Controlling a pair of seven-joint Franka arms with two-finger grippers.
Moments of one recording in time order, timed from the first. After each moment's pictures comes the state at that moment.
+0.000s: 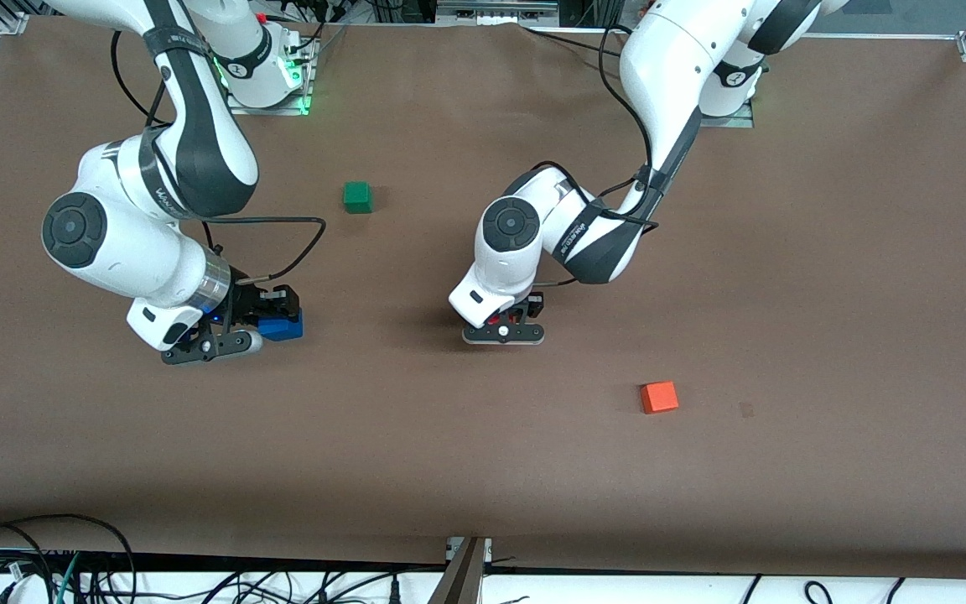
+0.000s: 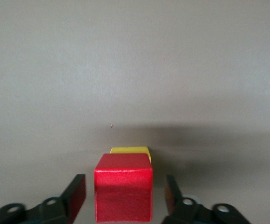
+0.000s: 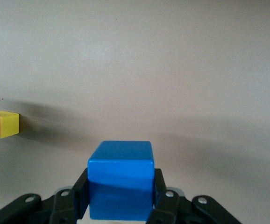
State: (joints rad) left arm -0.61 0.84 -0.11 -1.22 0.07 2.12 -0.76; right arm 0.38 0.40 -0.14 -1.60 0.24 2.00 0.00
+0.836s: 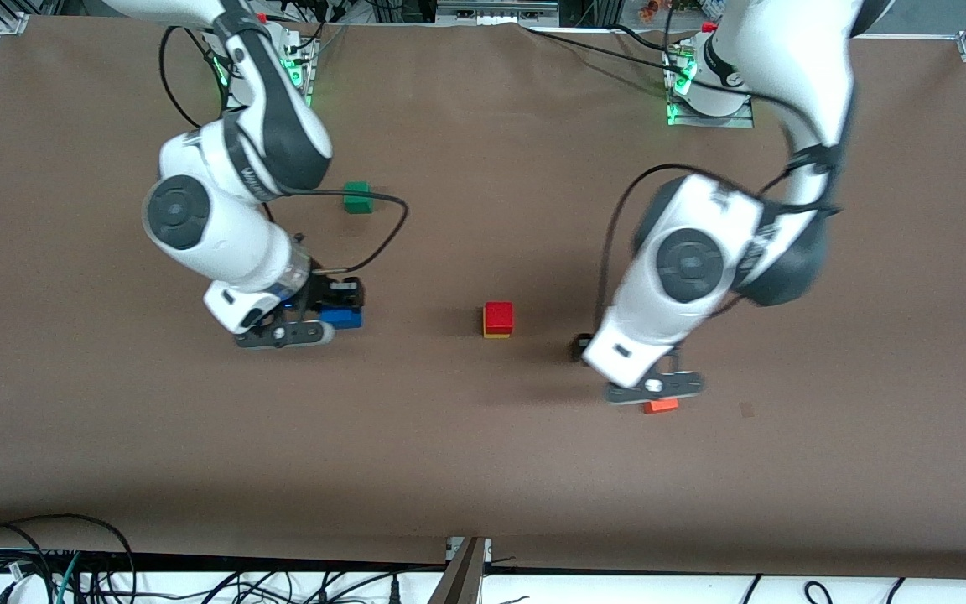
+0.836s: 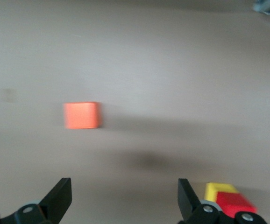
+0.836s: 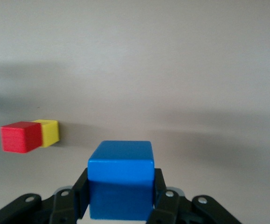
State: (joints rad) left arm -0.32 0.67 -0.10 -1.10 0.07 1.77 -0.54; right arm 0.55 0.46 -0.14 -1.51 0.24 2.00 0.31
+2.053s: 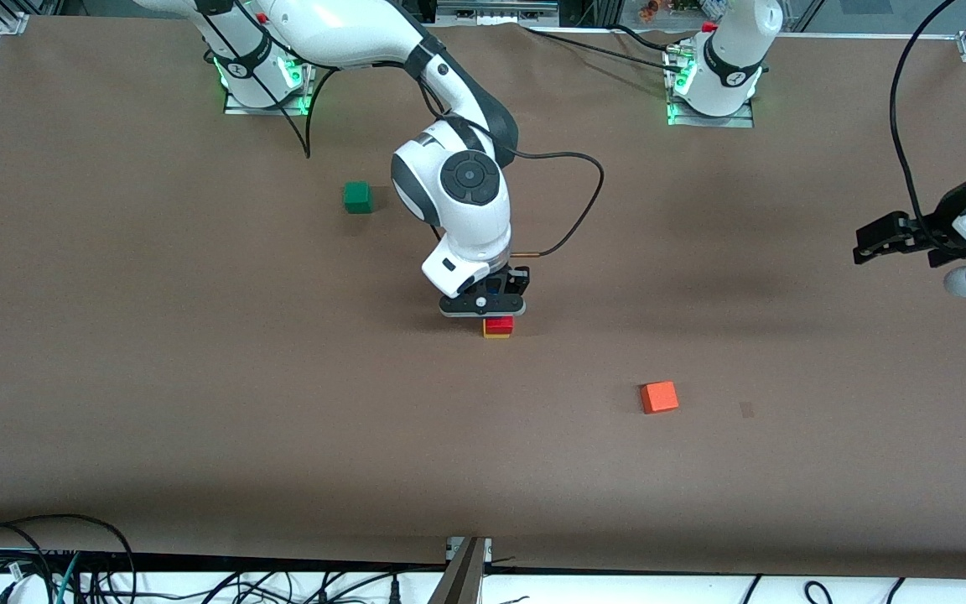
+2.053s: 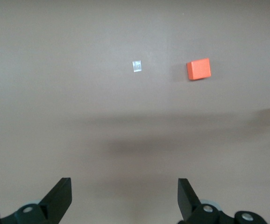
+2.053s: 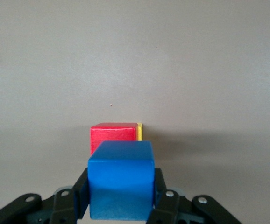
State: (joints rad) left arm 0.06 0.19 -0.08 -1.41 0.02 1.52 0.00; right arm 0.86 0.81 -0.14 -1.19 0.08 2.11 0.73
